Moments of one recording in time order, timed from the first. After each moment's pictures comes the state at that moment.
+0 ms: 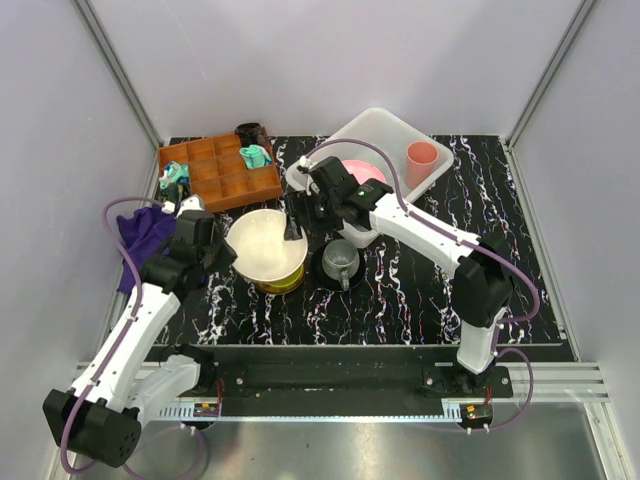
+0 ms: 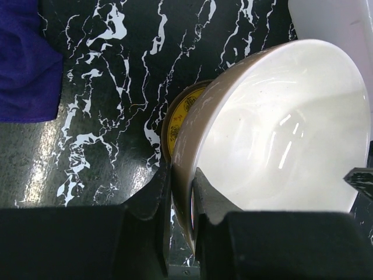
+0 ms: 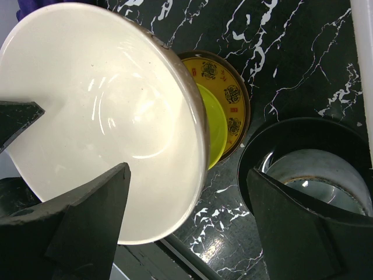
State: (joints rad) left arm -0.28 0.90 0.86 -0.72 -0.15 -0.67; right arm 0.78 1.86 1.67 -0.61 -0.20 0.47
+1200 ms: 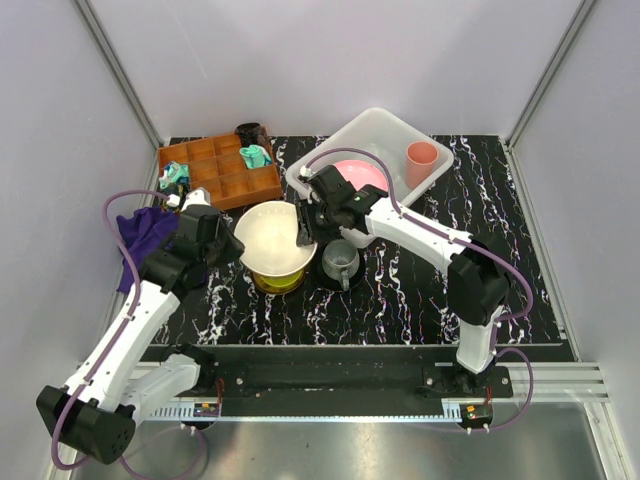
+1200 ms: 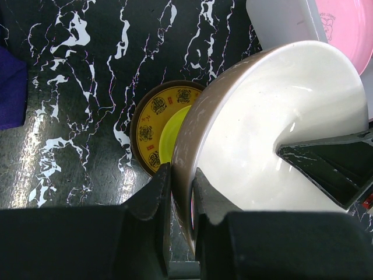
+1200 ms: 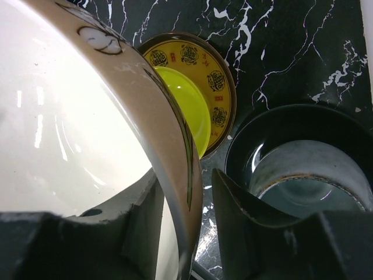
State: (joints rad) left arm -0.37 0.92 0.93 -0.73 -0.16 -0.72; right arm 0.79 1.88 1.61 -0.59 -0.17 0.47
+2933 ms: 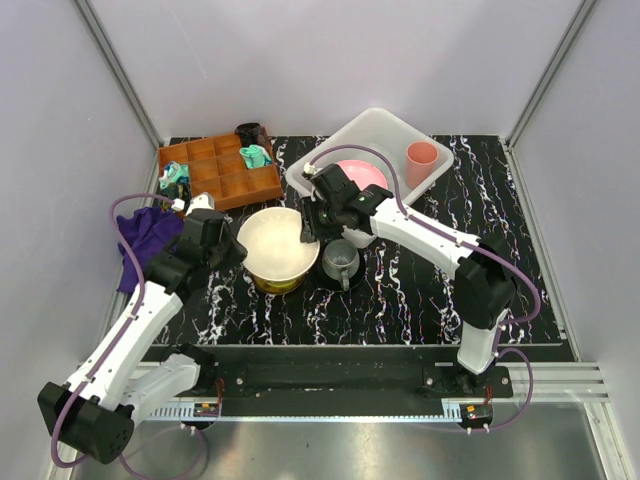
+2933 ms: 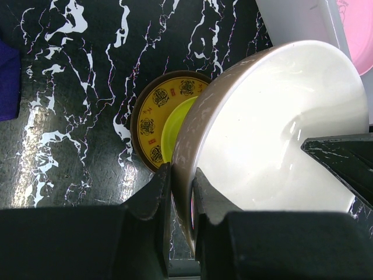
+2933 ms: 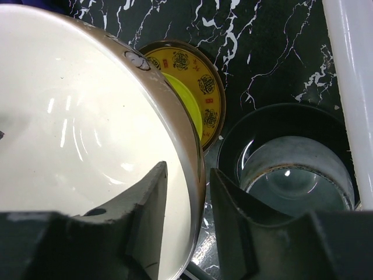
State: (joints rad) left arm -0.38 0.92 0.89 -0.71 -0.16 -0.73; right arm 0.79 1.84 1.60 -0.60 -0.12 0.47
